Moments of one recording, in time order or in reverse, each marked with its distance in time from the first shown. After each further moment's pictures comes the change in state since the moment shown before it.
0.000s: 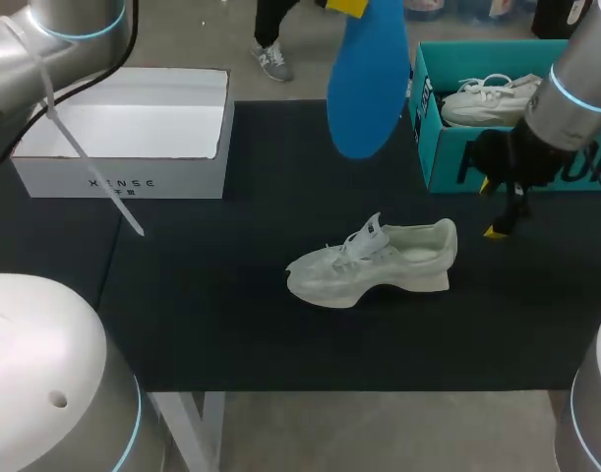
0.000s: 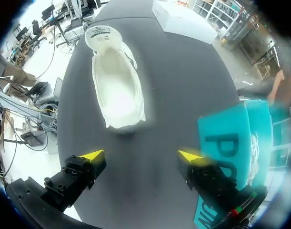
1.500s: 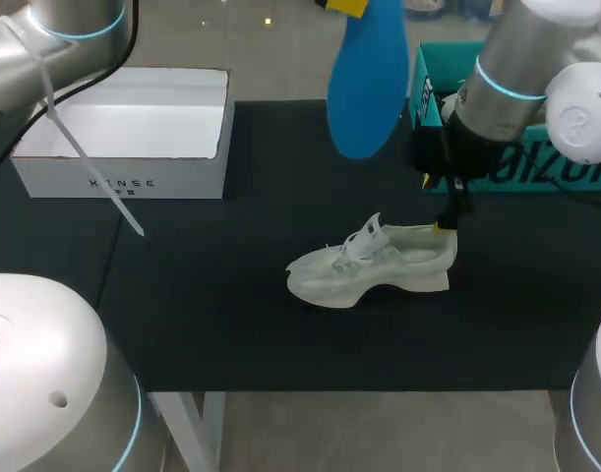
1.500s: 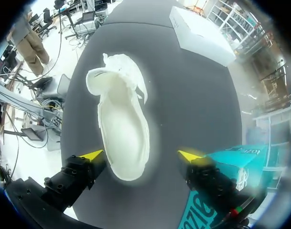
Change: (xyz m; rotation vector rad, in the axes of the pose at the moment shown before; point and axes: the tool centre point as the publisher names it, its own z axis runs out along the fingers) left arm 0.000 0.000 0.000 0.000 0.000 0.000; right arm 0.010 0.096 0.007 0.029 0.010 -0.132
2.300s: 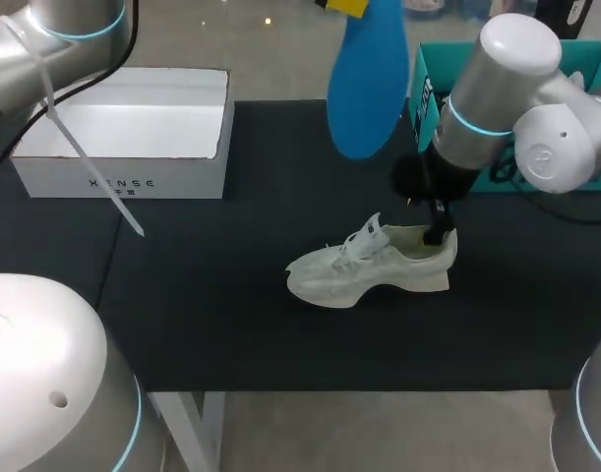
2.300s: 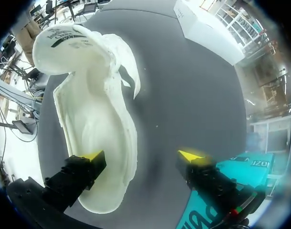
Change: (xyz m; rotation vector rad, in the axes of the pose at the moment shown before) left arm 0.000 0.000 0.000 0.000 0.000 0.000; right arm -0.020 -0.006 0.066 0.026 -0.031 -0.060
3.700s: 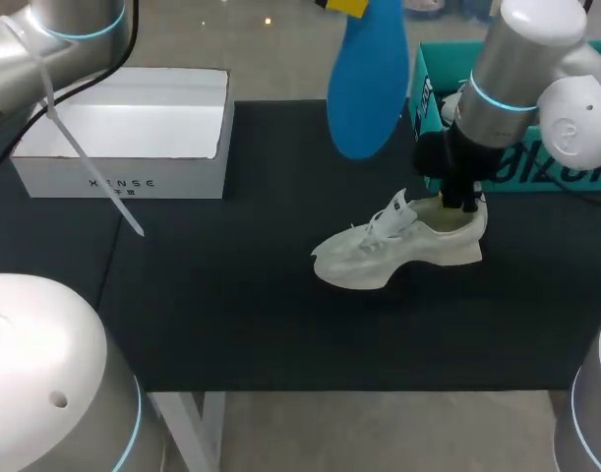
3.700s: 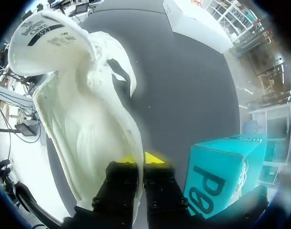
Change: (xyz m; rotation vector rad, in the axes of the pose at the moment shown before) left arm 0.000 0.000 0.000 0.000 0.000 0.000; right arm -0.004 -0.031 -0.048 0.044 -0.011 0.075
